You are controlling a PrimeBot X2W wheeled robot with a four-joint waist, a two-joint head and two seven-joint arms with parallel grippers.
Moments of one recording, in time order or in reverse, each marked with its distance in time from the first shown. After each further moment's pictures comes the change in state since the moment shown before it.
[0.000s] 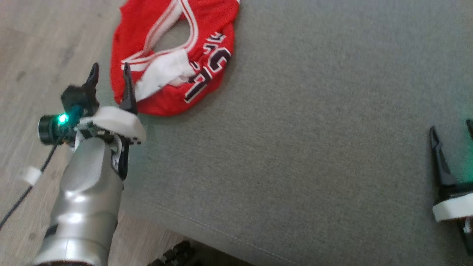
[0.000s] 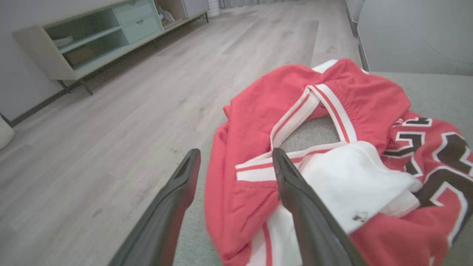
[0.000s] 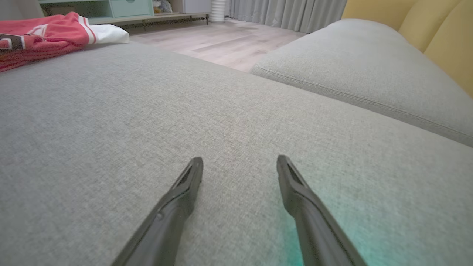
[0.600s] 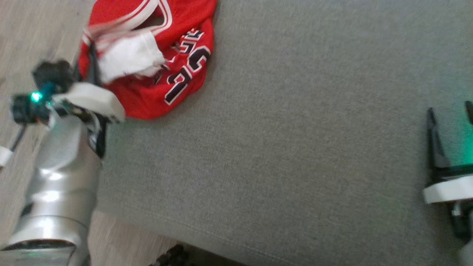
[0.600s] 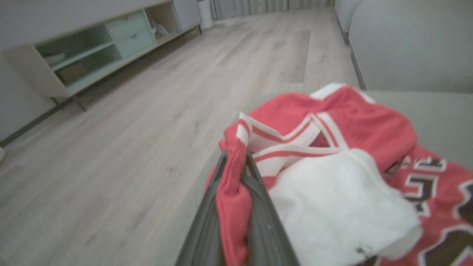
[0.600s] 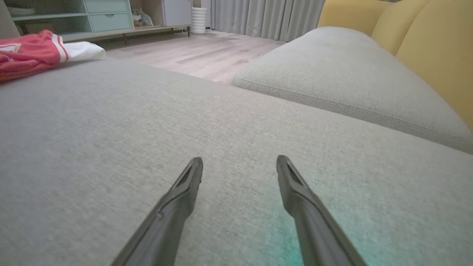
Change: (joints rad) left arm -0.143 0.046 0.002 0.181 -0.022 -0.029 -0.025; right arm -0.082 0.018 0.014 0.008 0.001 0.000 -0.015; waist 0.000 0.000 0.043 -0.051
